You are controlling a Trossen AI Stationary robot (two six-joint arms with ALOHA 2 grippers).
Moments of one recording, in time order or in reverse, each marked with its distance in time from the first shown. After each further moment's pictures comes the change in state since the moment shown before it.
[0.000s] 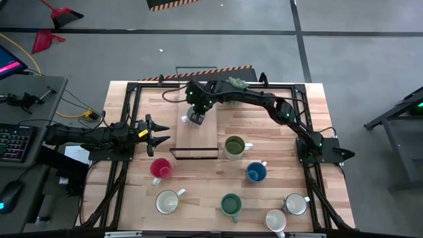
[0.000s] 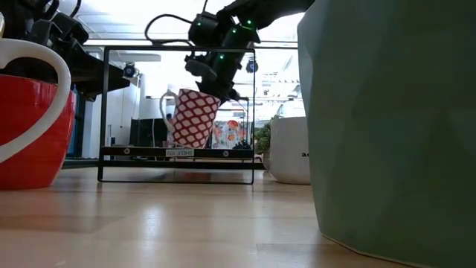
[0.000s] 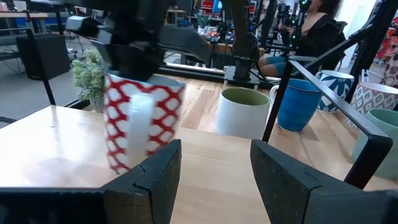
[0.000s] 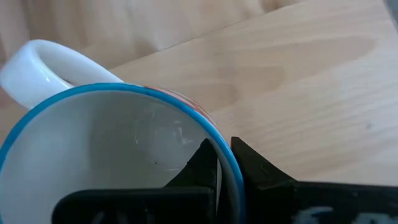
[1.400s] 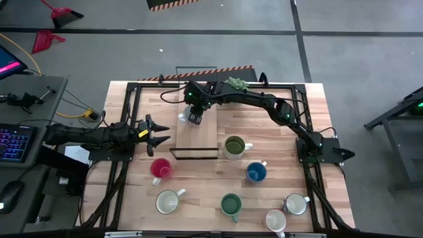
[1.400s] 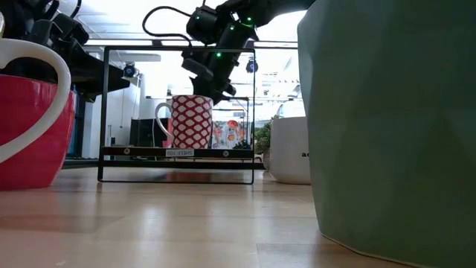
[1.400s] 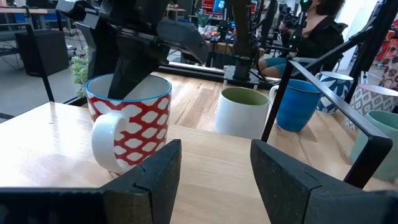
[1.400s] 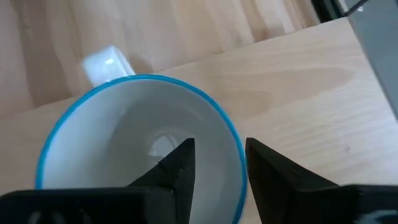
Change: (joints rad) left arm 0.000 0.000 0.000 -0.003 0.000 -0.018; right arm 0.013 -0.004 0.001 0.057 0.084 -0.047
